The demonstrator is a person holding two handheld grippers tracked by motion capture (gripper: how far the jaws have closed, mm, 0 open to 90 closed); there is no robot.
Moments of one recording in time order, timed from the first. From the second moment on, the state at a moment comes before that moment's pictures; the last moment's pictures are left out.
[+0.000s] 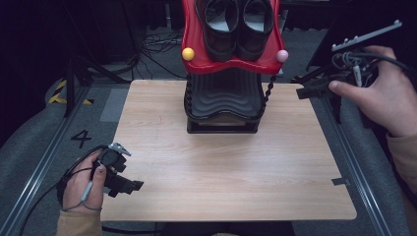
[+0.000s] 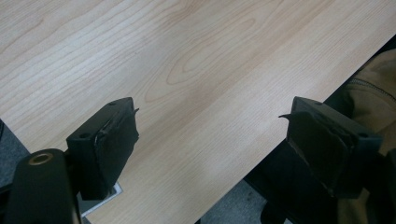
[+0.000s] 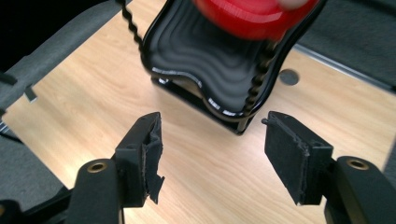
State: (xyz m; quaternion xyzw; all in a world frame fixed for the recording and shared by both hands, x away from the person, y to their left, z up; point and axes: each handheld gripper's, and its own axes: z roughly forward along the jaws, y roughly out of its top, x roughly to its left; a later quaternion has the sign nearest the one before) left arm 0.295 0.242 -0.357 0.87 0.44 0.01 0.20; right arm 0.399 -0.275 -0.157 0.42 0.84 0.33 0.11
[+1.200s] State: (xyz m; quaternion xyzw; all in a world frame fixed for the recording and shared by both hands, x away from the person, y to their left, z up) left arm 0.284 0.237 -0.363 0.88 0.44 0.02 0.20; right arm 0.378 -0.274 -0.380 0.31 0.89 0.32 0.06
